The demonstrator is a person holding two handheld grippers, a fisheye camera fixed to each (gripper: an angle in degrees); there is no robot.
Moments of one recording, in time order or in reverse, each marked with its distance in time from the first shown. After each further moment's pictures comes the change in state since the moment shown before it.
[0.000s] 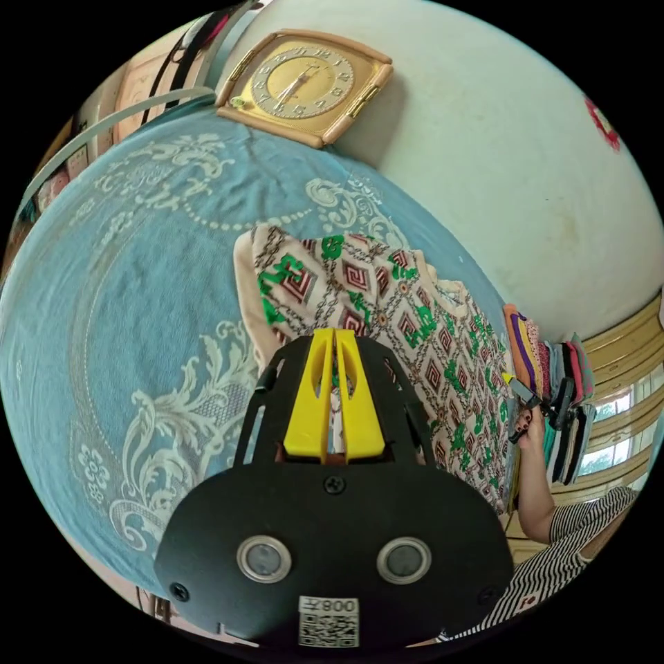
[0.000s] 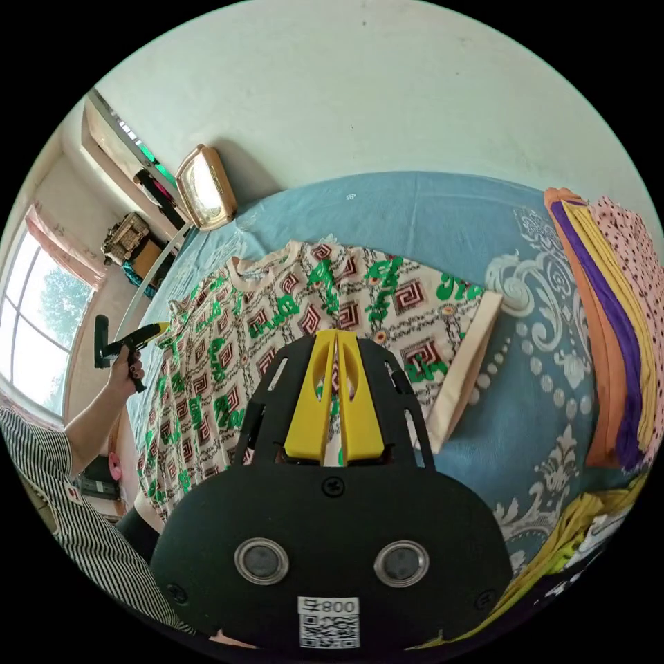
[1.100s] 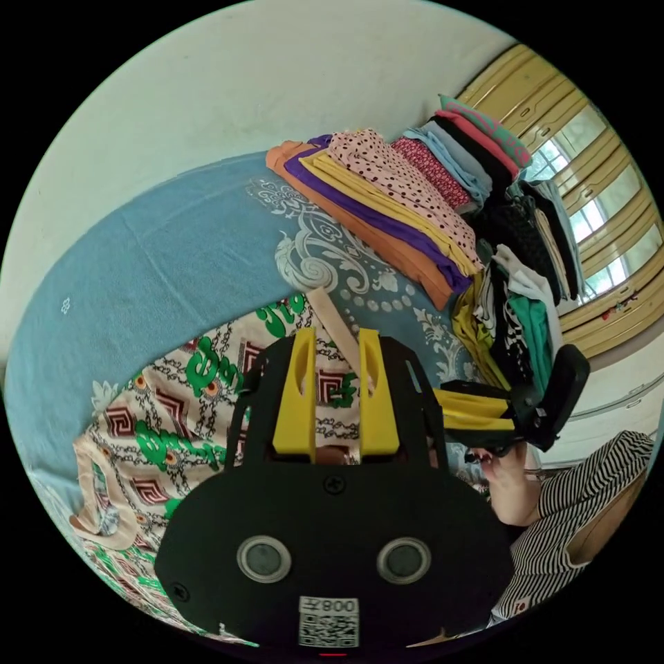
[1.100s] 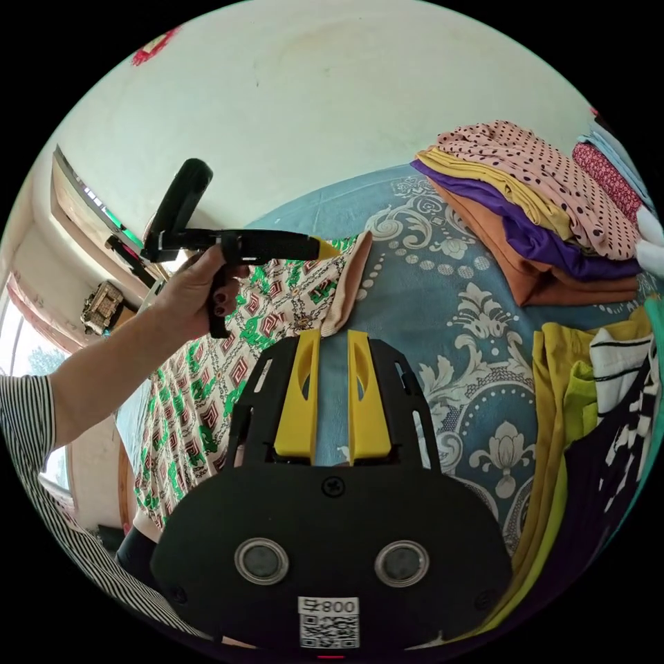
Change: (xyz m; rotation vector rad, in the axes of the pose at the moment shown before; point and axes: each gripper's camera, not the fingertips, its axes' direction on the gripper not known) left arm 0.461 0.193 0.477 -0.413 0.217 0.962; right arm 0.072 0.138 -0.128 0.175 0.052 0.237
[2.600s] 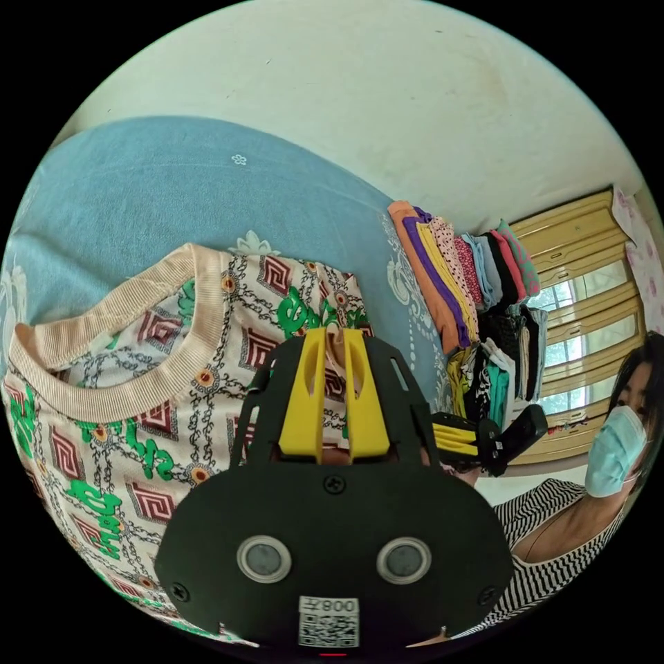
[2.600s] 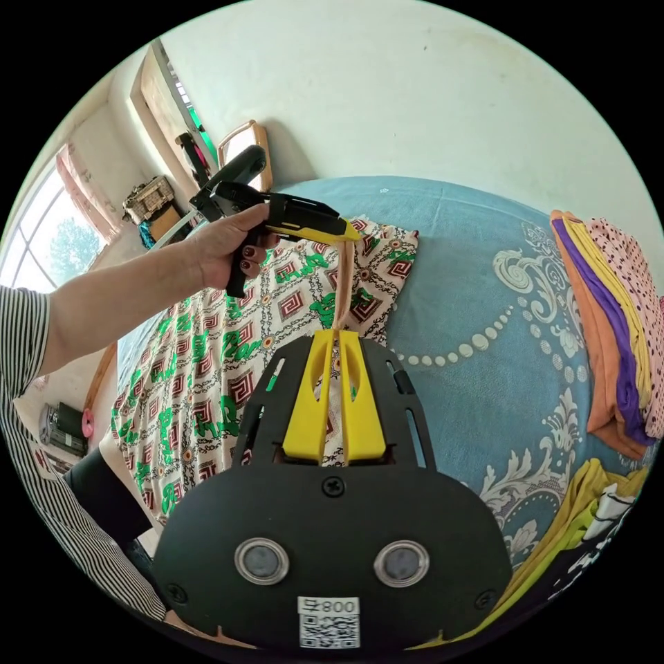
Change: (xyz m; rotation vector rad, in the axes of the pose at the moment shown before) left arm -0.189 0.129 0.000 0.195 0.181 -0.473; right arm -0.055 0.039 0.038 -0.136 -0.062 -0.421
